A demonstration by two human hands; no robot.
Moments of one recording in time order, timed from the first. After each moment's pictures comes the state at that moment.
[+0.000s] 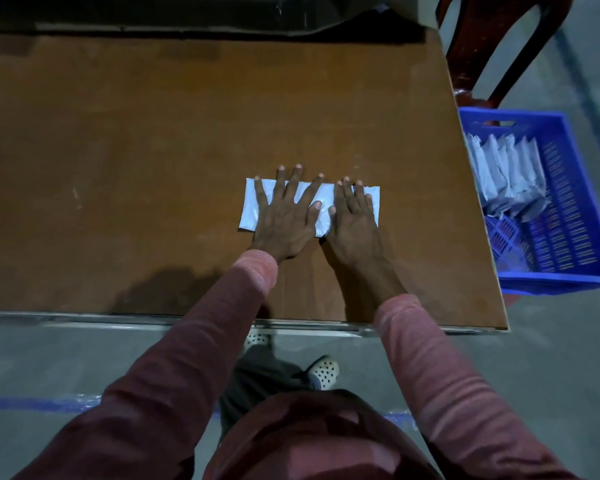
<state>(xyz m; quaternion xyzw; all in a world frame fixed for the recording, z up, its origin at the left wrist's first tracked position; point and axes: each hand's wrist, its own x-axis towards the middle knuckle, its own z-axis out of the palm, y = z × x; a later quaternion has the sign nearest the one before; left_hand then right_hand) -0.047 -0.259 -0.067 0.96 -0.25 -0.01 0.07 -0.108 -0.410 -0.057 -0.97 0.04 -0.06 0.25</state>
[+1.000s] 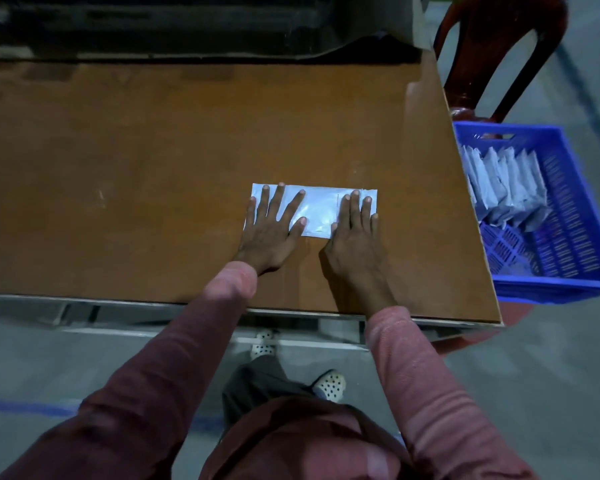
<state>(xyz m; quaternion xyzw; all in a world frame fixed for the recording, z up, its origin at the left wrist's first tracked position) -0.076 -0.221 -0.059 0.97 -0.21 -0.07 0.13 -0.143 -0.400 -0.050 -0.98 0.10 -0.01 0.16</state>
